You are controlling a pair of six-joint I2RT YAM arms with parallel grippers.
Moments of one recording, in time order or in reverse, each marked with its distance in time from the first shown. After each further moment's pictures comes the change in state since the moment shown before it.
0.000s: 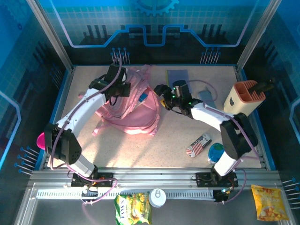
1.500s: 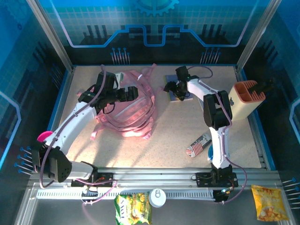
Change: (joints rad) left arm 0.027 -0.201 -0.211 0.166 0.265 -0.201; right arm -0.207 0.583 0.659 -0.657 0.026 -0.502
